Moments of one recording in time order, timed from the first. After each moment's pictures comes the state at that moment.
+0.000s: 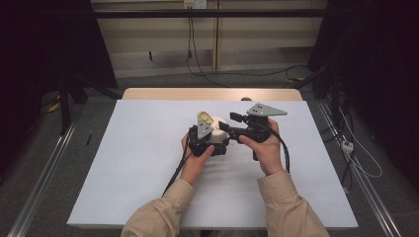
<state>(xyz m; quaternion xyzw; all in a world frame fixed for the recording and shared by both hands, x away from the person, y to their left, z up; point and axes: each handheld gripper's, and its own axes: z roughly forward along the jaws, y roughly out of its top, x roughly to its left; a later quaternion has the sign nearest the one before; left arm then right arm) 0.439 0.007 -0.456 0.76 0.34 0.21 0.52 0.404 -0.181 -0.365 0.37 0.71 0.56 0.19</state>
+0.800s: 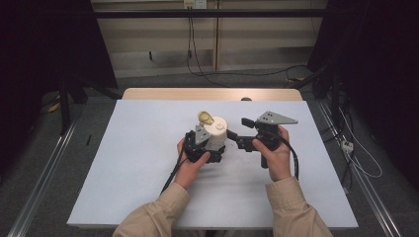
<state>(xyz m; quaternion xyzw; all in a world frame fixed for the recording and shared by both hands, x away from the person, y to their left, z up) 0.422 0.023 -0.457 0.79 0.32 0.21 0.47 0.385 -0.202 -0.375 0.38 0.71 0.56 0.19</state>
